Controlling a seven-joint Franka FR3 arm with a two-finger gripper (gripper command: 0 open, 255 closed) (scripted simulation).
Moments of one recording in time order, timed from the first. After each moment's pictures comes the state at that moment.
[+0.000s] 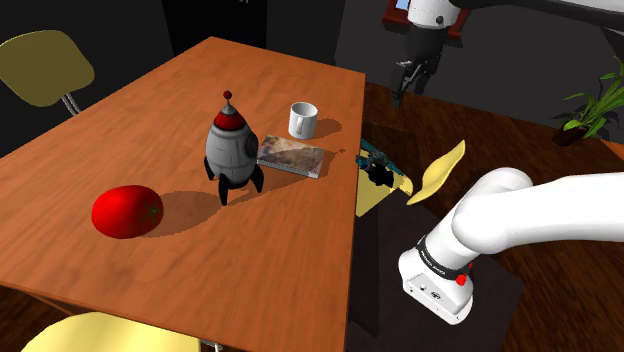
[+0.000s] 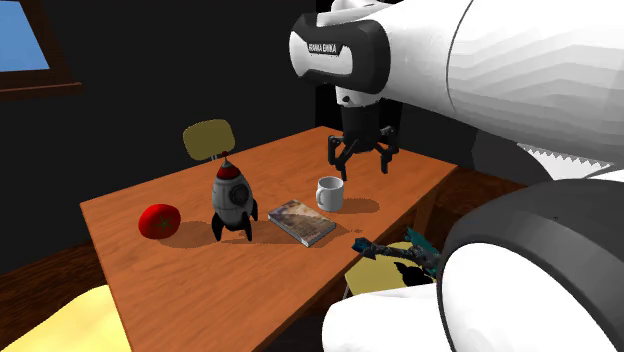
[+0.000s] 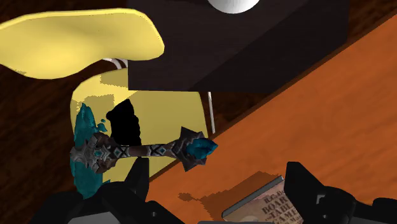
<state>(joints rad) 0.01 -0.75 0.03 -2.32 -0.11 1.46 0.06</state>
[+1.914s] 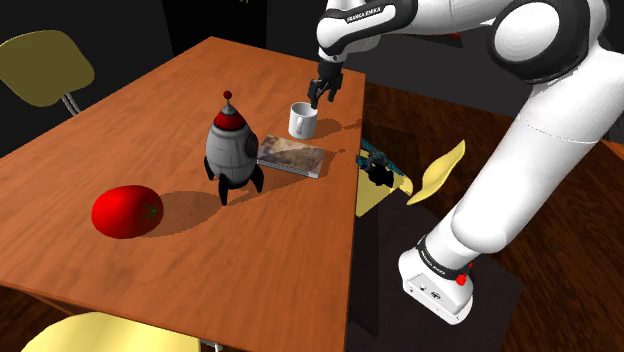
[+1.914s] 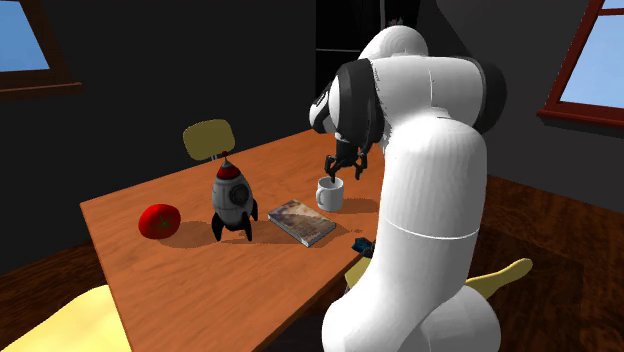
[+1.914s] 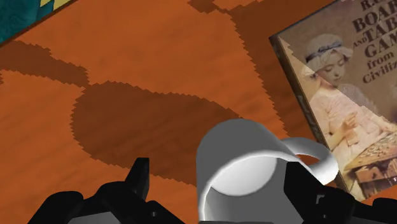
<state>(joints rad) 0.00 0.14 -0.12 -1.95 0.01 2.10 -0.21</state>
